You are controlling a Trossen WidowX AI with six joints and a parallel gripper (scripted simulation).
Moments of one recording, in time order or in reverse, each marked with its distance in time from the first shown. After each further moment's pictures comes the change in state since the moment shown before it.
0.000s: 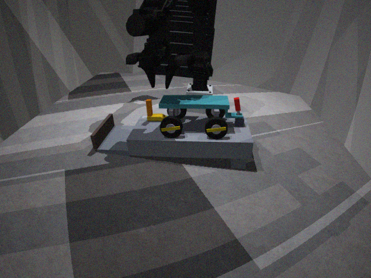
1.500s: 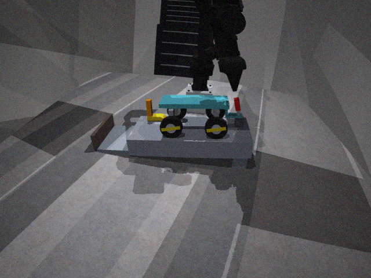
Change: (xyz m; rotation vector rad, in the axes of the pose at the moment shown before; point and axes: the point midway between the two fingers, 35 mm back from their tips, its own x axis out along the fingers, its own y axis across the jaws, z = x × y) arm -0.014 0.196 -0.026 1.345 0.216 0.136
